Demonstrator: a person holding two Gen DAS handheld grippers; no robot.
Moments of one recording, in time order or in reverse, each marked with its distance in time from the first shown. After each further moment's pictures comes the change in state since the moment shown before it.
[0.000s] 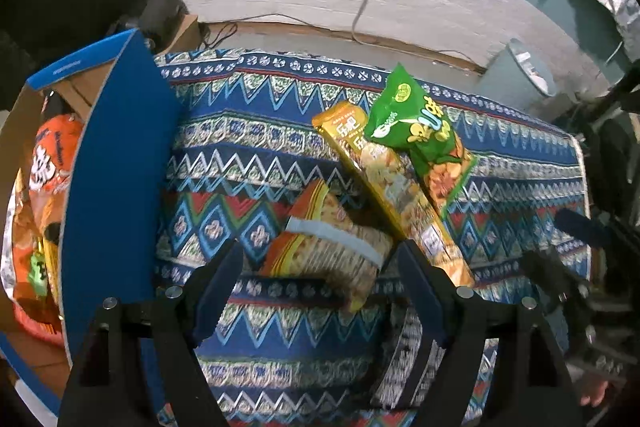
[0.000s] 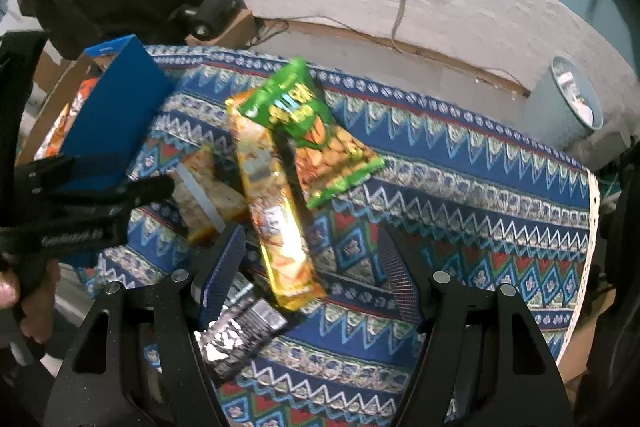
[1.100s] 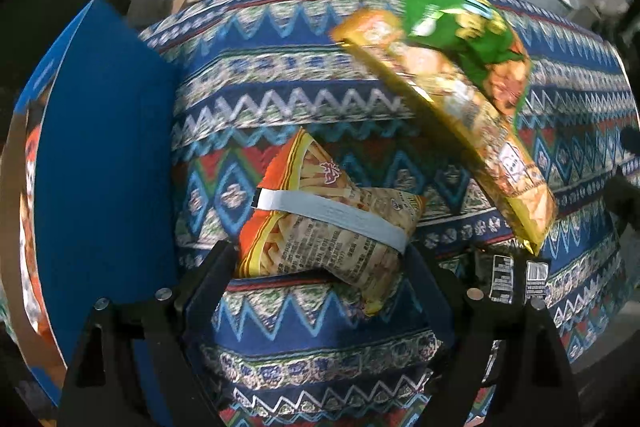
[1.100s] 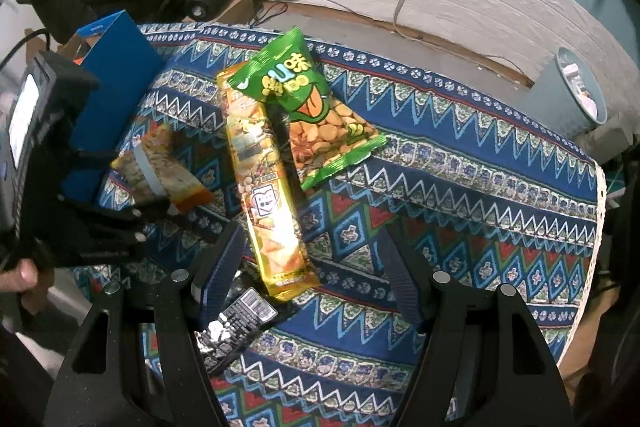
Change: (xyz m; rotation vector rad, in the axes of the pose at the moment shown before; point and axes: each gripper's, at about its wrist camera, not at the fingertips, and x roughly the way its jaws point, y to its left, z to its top) left arm 0.048 0.025 -0.029 0.162 0.181 0.139; right arm 0.019 0.004 -0.005 -0.018 0.056 -0.010
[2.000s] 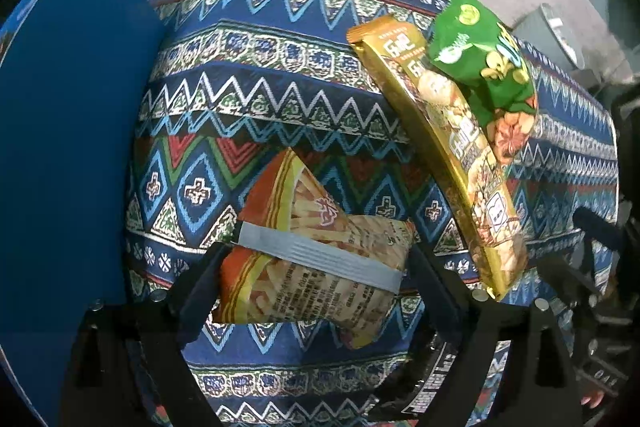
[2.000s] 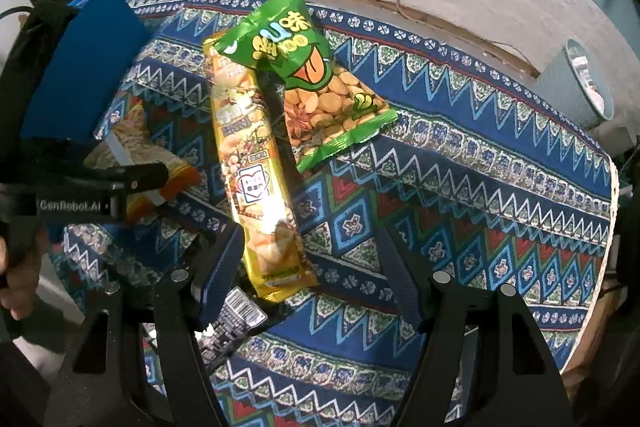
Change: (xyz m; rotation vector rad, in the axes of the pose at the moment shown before) left arm 0.021 0.014 0.014 -0.166 0.022 -0.139; right arm 0.034 -0.001 -0.005 -0.012 0.066 -0.018
